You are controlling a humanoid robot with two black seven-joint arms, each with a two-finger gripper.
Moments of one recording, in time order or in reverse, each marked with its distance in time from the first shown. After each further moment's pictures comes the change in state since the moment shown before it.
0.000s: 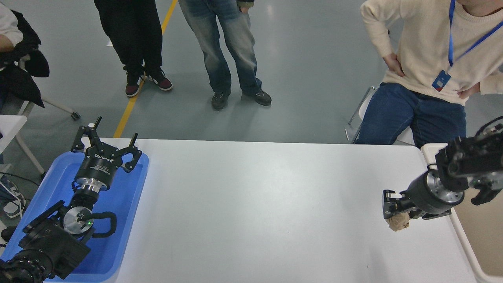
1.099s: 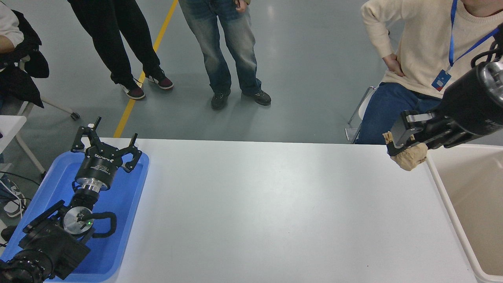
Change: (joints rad) left arm 0.002 0.000 0.000 0.001 0.000 0.000 0.000; right arm 0.740 -0.098 -0.101 0.151 0.002 0.365 -0.002
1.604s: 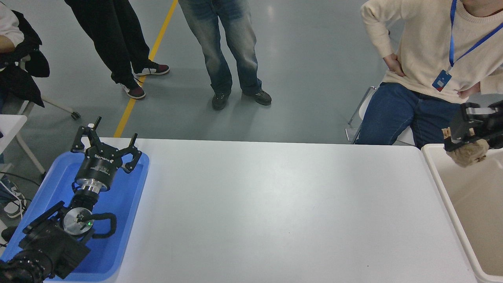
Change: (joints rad) left arm 0.000 0.000 0.000 0.000 0.000 0.000 0.000; right arm 0.090 -0.068 -0.385 -0.074 0.005 0.003 0.003
